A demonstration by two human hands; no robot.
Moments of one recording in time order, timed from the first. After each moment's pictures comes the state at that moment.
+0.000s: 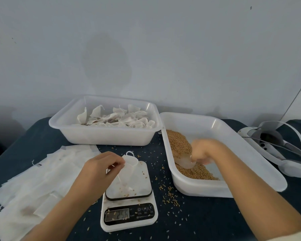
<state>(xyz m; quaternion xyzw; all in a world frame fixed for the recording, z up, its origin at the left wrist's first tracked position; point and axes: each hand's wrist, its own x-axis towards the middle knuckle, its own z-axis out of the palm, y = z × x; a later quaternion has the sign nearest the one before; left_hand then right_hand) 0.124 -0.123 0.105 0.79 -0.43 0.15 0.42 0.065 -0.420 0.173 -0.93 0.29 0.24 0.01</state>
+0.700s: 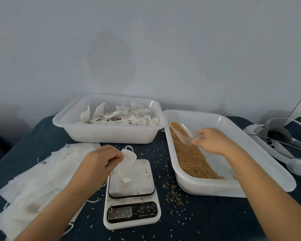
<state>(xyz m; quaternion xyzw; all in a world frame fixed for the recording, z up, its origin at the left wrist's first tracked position) 0.140 -0.120 0.109 0.81 -0.42 0.15 0.39 0.052 -0.440 0.169 -0.94 0.28 -0.03 0.18</state>
